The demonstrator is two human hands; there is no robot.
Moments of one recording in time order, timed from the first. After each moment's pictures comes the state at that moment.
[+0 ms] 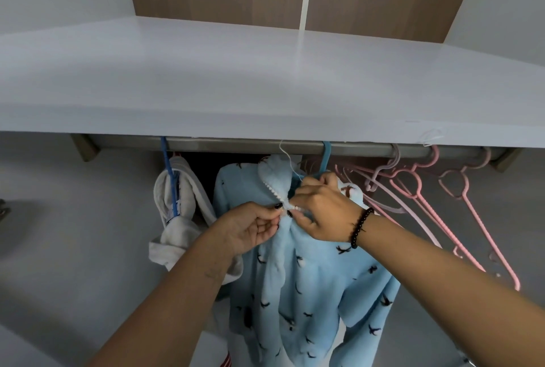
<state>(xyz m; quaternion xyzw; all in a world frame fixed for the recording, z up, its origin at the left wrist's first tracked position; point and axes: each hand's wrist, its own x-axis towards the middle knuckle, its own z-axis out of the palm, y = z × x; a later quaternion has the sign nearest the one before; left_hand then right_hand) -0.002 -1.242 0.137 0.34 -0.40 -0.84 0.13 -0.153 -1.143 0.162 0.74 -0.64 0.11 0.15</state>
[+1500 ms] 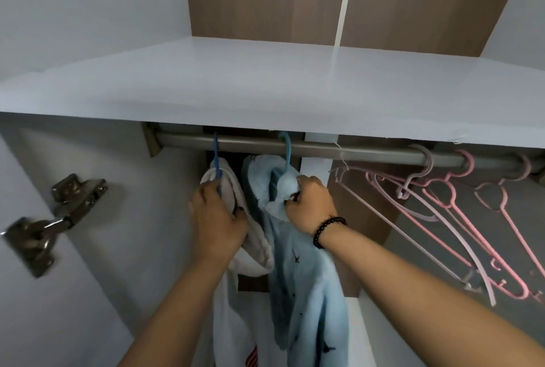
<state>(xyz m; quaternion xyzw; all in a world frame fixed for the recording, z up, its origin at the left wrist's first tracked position) 0.095 -1.250 0.124 0.50 -0.73 -0.22 0.42 -0.058 -1.181 0.173 0.50 -0.80 0.32 -0.06</state>
